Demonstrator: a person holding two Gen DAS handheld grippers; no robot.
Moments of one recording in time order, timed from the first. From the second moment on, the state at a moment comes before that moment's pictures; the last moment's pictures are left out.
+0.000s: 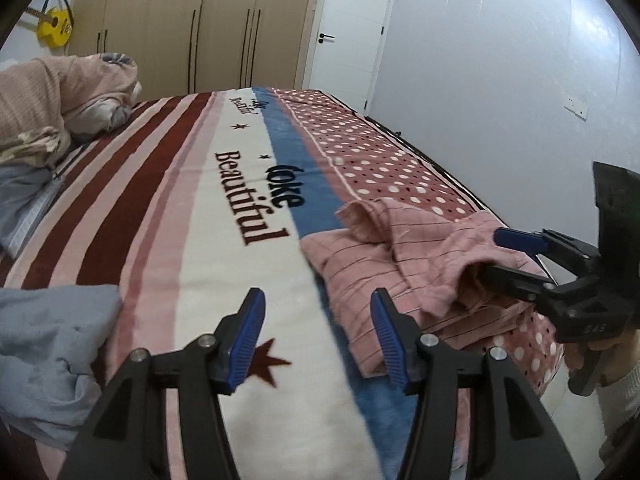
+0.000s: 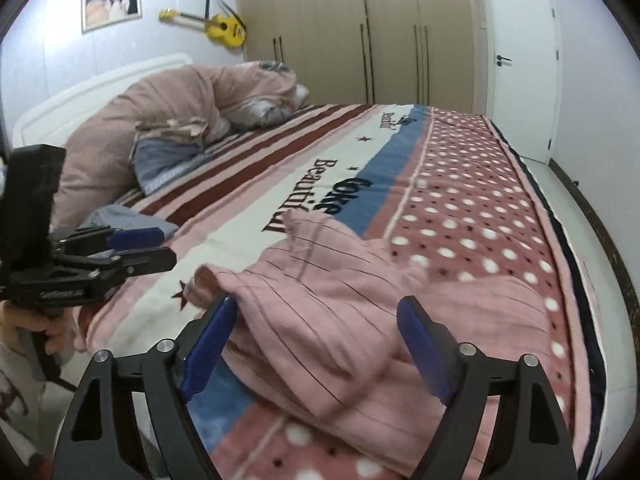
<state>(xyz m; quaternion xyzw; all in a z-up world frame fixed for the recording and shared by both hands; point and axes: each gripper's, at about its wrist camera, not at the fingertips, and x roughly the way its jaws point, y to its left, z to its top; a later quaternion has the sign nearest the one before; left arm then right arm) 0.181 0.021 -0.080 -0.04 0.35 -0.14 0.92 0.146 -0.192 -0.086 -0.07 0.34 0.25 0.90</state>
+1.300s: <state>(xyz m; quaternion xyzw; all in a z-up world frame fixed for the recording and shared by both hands) 0.201 -0.035 -0.088 -0.02 0.36 -0.19 0.91 0.122 -0.357 -0.063 0.11 0.29 0.08 0.95</state>
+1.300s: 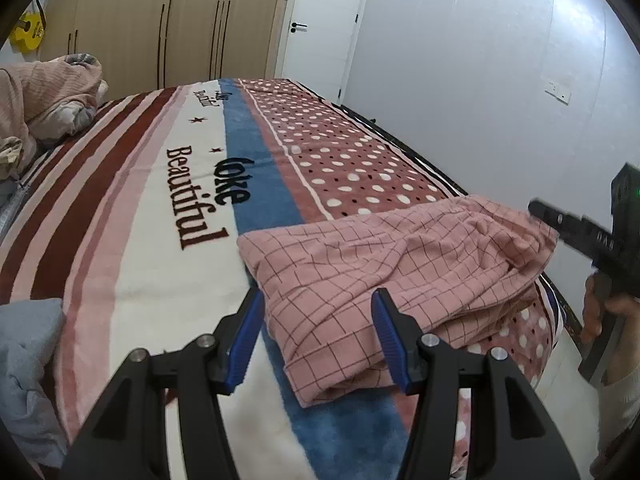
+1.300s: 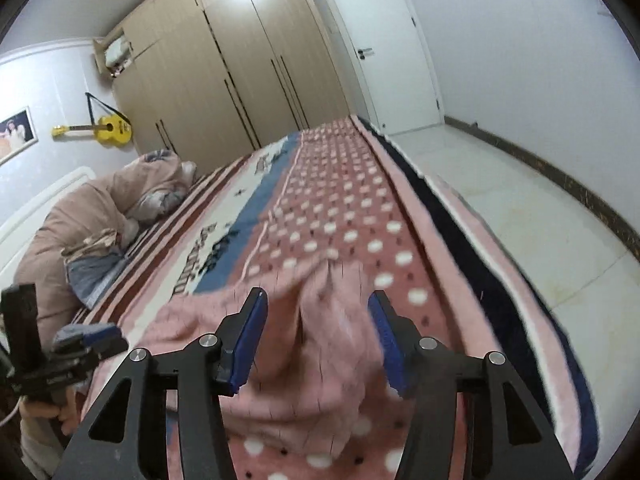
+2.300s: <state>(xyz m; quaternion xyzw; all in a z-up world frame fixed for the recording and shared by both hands) 0.194 -0.042 -0.092 -0.02 0.38 -0.21 0.90 0.092 -0.342 -0.089 0.08 0.34 0.10 0.93</state>
